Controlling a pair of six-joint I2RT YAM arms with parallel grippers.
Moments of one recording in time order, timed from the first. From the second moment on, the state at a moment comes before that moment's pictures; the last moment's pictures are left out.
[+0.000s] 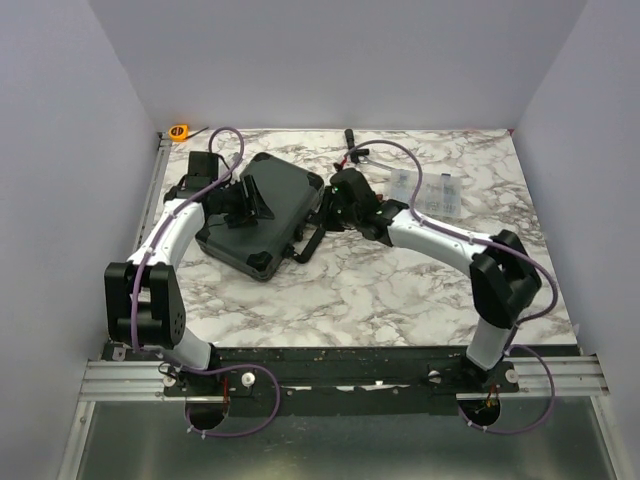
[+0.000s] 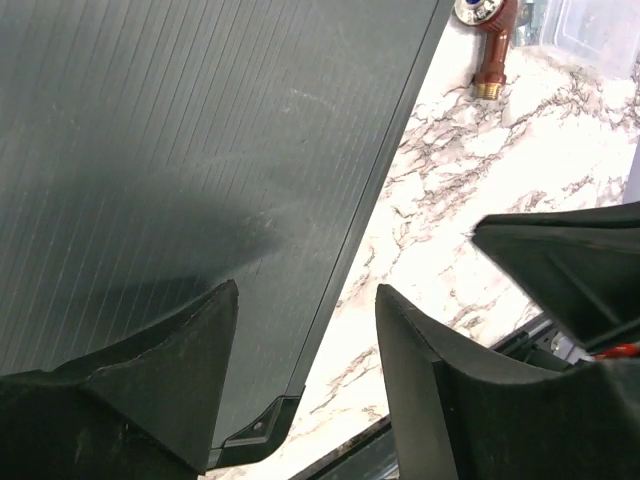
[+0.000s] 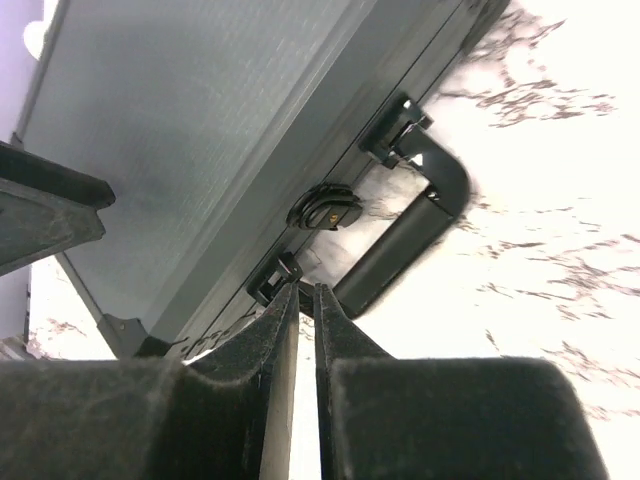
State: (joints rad) left arm -0.05 1.56 1.18 -0.55 0.56 -0.38; right arm 0.77 1.84 1.35 -0.18 0.04 0.69
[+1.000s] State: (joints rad) left arm -0.17 0.72 0.90 -0.15 0.36 -0.28; right arm 0.68 0.83 1.04 -0.51 0.55 0.52
